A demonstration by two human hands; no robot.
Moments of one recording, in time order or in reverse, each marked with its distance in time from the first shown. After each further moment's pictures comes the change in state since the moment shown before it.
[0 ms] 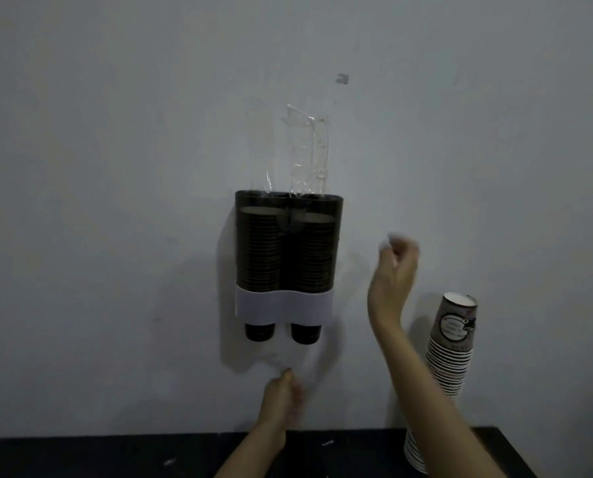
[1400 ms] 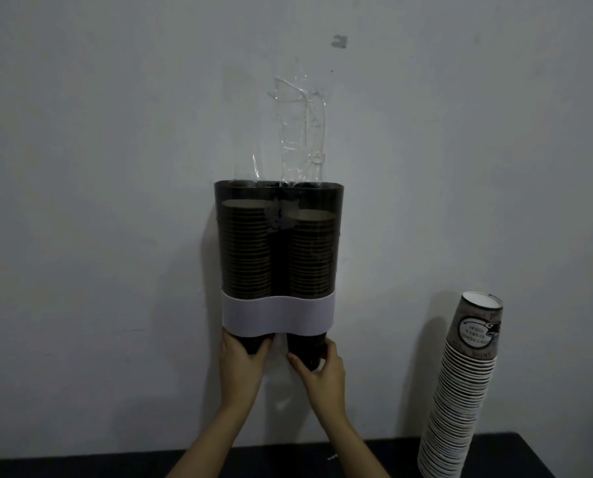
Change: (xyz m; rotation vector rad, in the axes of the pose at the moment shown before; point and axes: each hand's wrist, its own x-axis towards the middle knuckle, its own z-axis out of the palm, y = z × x) left_hand 0.069 0.037 -0.028 0.341 0.256 0.803; right_hand -0.110 0.131 0.011 -0.274 -0.518 0.464
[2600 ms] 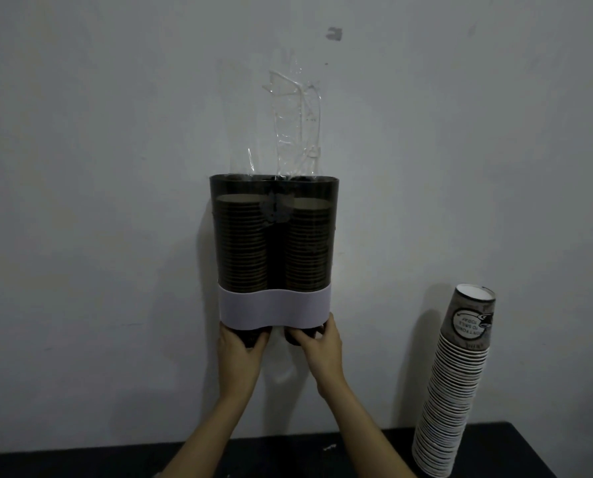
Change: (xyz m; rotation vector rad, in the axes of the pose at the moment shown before) left_hand 0.002 -0.004 0.003 -0.013 -0.014 0.020; right_hand 0.009 -0.038 -0.013 0.383 -0.090 -0.070
